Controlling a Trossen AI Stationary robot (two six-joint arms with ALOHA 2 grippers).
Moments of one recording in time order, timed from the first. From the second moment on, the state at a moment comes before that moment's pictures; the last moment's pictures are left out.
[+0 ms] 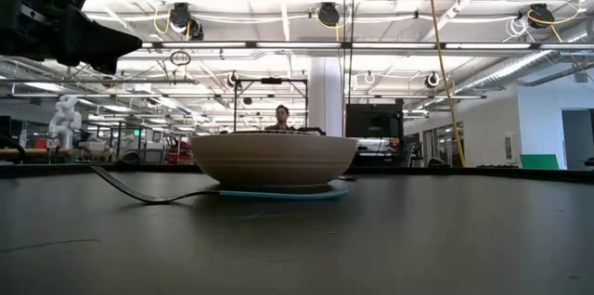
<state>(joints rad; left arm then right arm) 0.01 0.01 0.04 -0.06 0.00 0.07 0.23 1.38 1.09 -0.28 0.16 -0.21</state>
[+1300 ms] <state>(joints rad) 0.01 0.01 0.03 -0.03 -0.02 0.09 -0.09 0.80 0.06 0.68 -0.08 -0.10</state>
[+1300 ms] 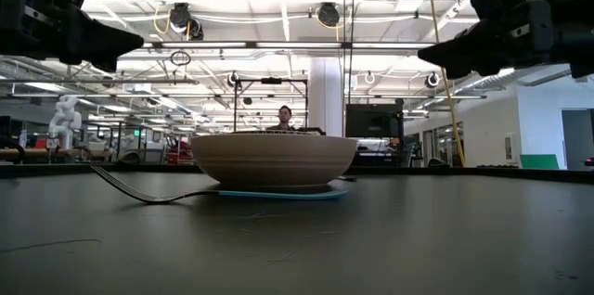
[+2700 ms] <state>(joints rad) -0.12 0.85 0.52 0.07 0.06 -0.20 -0.27 0.80 0.02 0.71 -0.30 -0.05</state>
